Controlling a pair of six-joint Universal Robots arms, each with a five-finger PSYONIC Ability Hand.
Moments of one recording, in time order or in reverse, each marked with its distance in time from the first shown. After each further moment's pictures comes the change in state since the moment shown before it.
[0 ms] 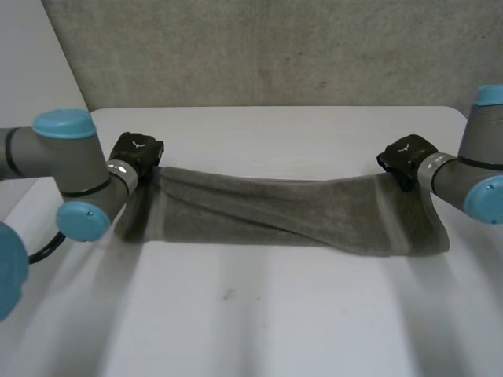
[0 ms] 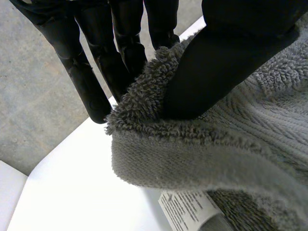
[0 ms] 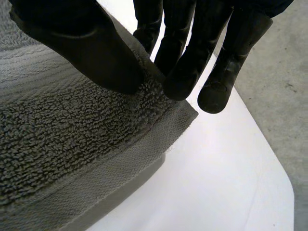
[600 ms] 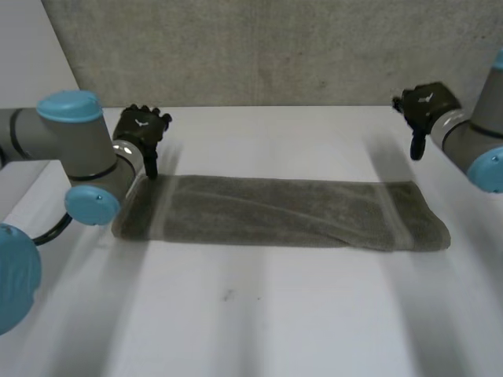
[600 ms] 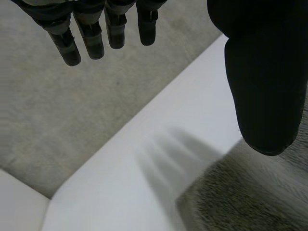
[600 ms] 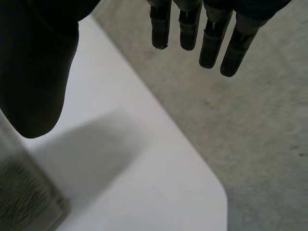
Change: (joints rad) left arm -0.033 -0.012 0.145 -0.039 -0.044 -0.003; right arm -0.002 0.008 -0.257 -0.007 0.069 0.189; left_hand -1.019 -1.050 -1.048 -1.050 -1.002; right_hand -1.103 -1.077 -1.098 -1.081 -1.123
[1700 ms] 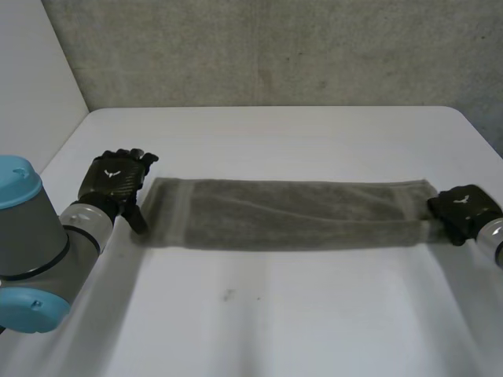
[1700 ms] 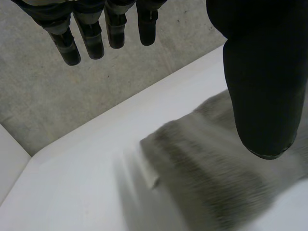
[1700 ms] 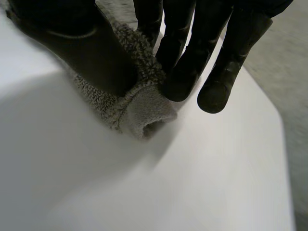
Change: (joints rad) left arm 0.024 0.585 -0.968 0.342 0.034 -0.218; right arm -0.281 -0.426 1.211 -0.539 -0.207 -0.175; left_hand 0.000 -0.003 -0.002 -0.003 -0.001; right_hand 1.074 1.050 1.085 1.082 1.097
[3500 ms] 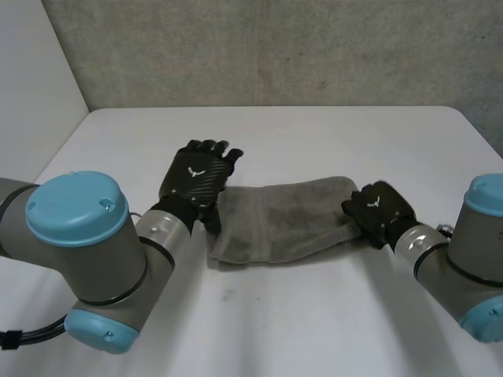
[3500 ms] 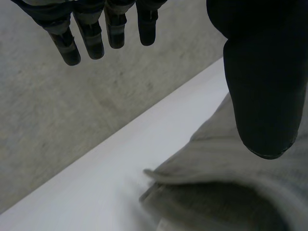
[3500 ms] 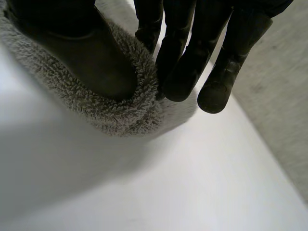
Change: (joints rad) left arm -0.319 -0.077 0.127 0.049 -0.068 0.005; right arm 0.381 -0.070 0.064 -0.108 0.051 0.048; left_hand 0.000 0.000 0.000 0.000 0.000; right_hand -0.019 -0.027 -0.002 0.000 -0.016
